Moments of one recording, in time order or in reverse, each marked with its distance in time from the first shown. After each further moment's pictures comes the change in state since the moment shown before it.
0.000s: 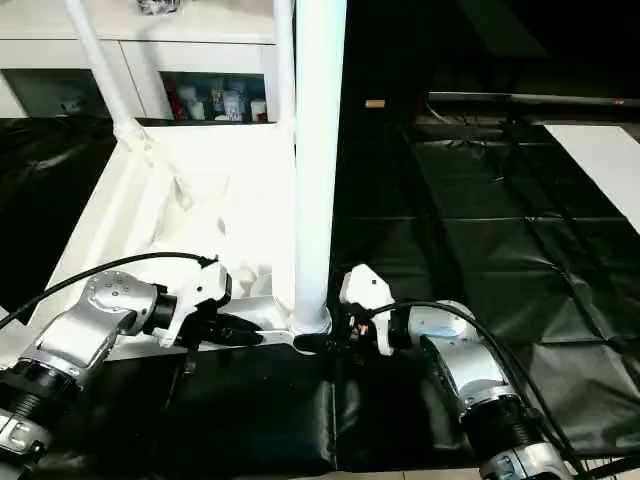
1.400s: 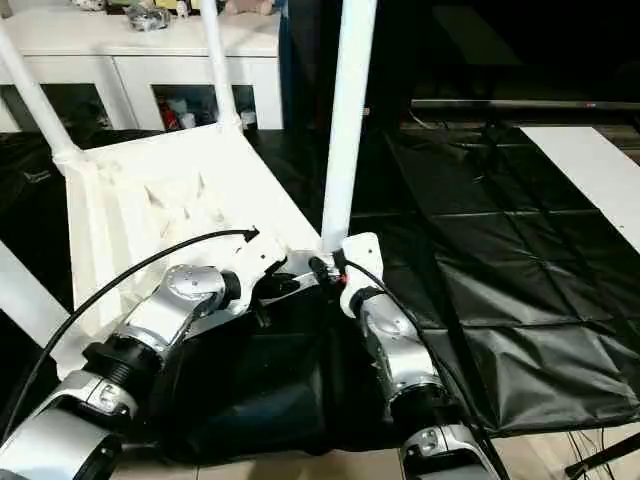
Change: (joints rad) left arm -0.176 -0.302 0.038 0.332 0.145 -0.009 0.560; right arm -0.083 0.351 -0.194 0.252 -0.104 -0.023 -0.812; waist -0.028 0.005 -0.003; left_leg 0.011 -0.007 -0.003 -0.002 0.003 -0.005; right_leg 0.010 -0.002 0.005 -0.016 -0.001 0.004
